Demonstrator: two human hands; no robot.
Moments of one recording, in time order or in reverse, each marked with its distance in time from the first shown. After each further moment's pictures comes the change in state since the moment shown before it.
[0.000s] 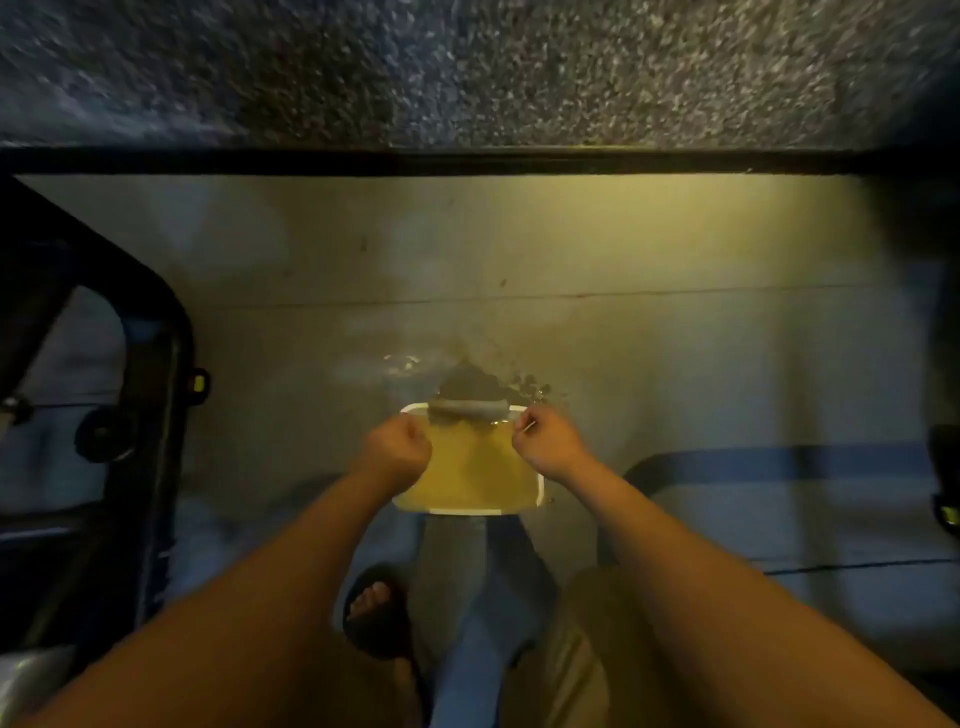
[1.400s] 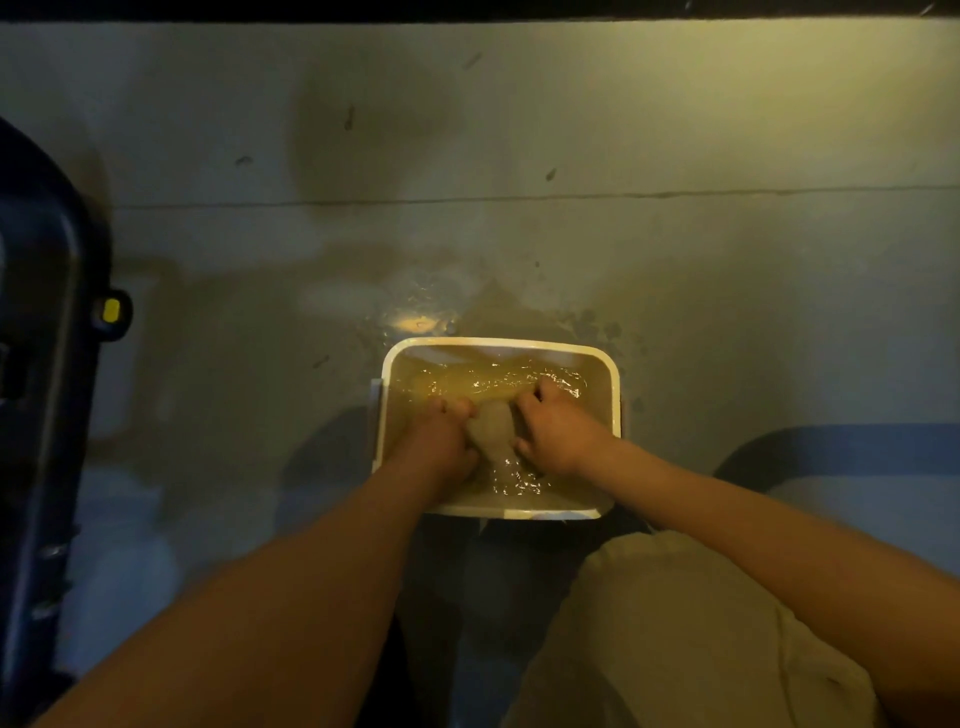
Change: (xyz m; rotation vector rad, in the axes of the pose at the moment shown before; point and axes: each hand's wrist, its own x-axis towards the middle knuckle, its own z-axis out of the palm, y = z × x) left_hand 0.152 -0.085 0.201 0.054 -0.186 0.092; right_hand 0.148 0.111 0.157 -0.590 -0.202 -0.347
